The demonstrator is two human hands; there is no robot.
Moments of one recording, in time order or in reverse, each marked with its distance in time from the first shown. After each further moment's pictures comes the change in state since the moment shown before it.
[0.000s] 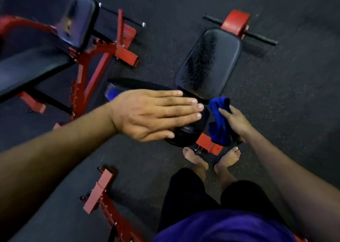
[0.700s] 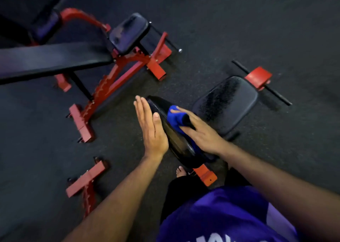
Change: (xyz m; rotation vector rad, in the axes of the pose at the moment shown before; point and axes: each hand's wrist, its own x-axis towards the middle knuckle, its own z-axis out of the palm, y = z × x) left_hand 0.027 0.072 0.039 -0.683 1.259 -1.635; right_hand -0.056 -0.148 0.088 -0.525 -0.635 -0.822
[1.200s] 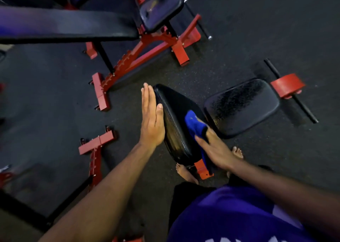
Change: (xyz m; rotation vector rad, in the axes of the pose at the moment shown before) left_hand 0.000 0.014 -0.002 0.111 -0.055 -0.063; right_hand -0.039 0.049 -0.024 0.025 -0.181 0.167
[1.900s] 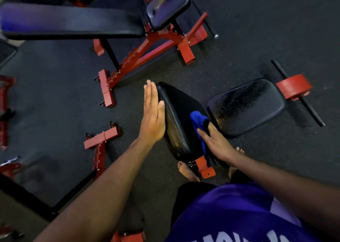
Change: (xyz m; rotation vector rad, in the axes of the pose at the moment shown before) left_hand -0.001 0.007 -0.007 0.121 -0.081 -0.050; right_hand 0.014 0.014 -0.009 0.073 0.006 0.125
